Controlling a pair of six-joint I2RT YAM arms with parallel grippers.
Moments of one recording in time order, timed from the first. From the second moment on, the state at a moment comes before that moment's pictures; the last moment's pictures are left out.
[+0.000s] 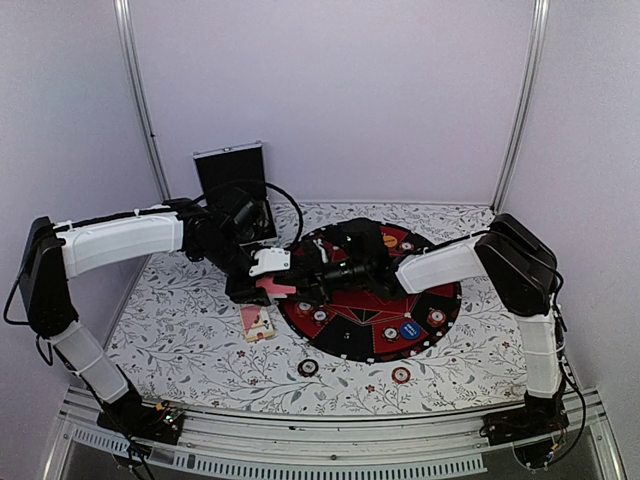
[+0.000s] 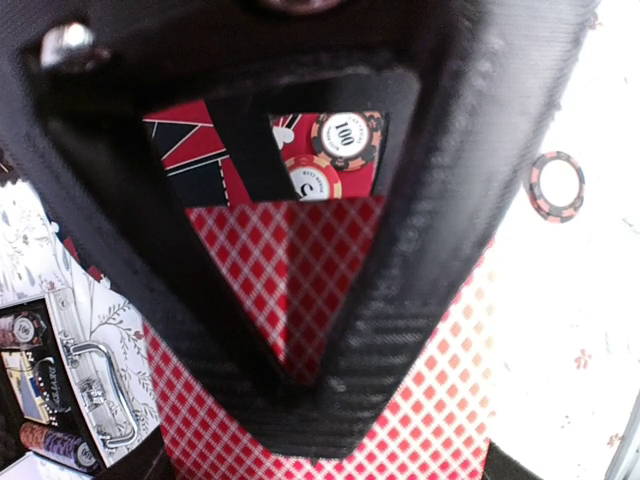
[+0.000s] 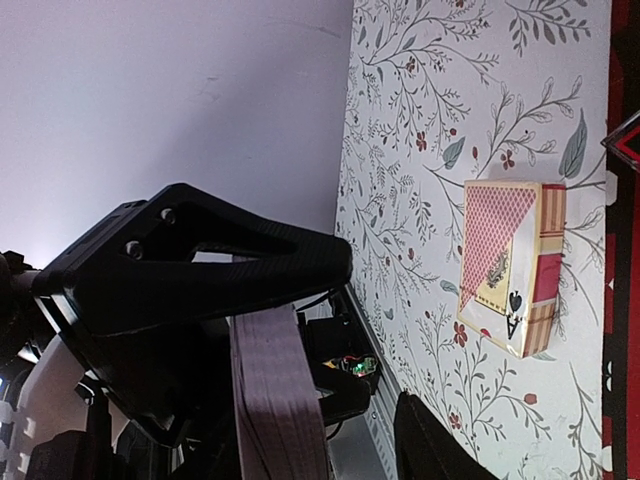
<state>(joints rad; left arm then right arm) -0.69 1.63 1.26 -0.76 0.14 0.84 0.86 2.16 1.34 0.52 -0.77 1.30</state>
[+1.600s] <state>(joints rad) -0.65 1.63 1.23 -0.75 0.09 0.82 0.63 1.95 1.22 0.38 -0.78 1.20</state>
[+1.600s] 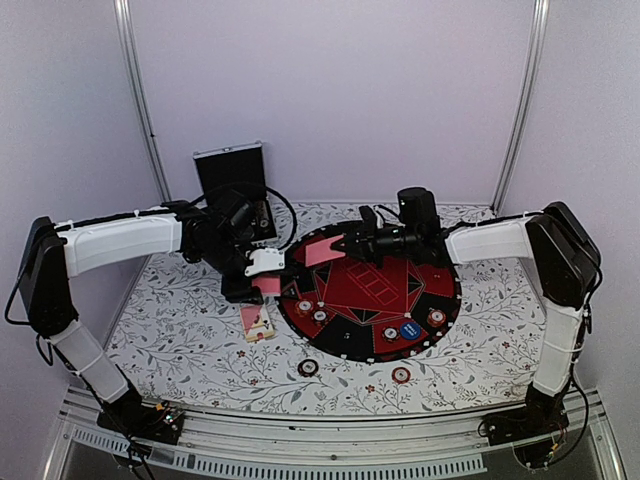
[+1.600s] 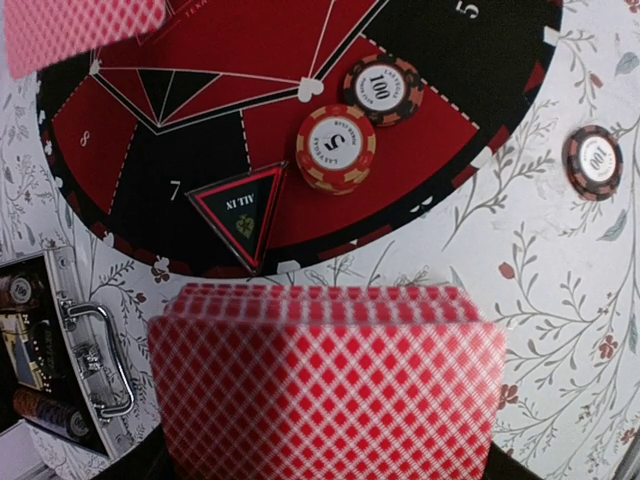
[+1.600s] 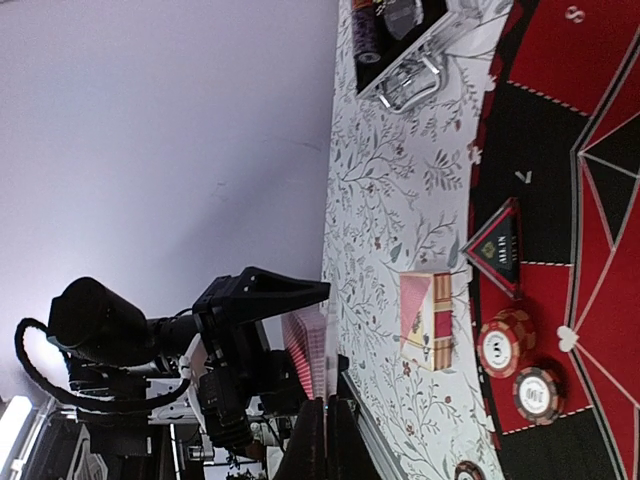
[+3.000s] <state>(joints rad) -0.65 1.61 1.23 -0.78 0.12 0.78 0.66 2.45 1.66 0.15 -0.58 1.10</state>
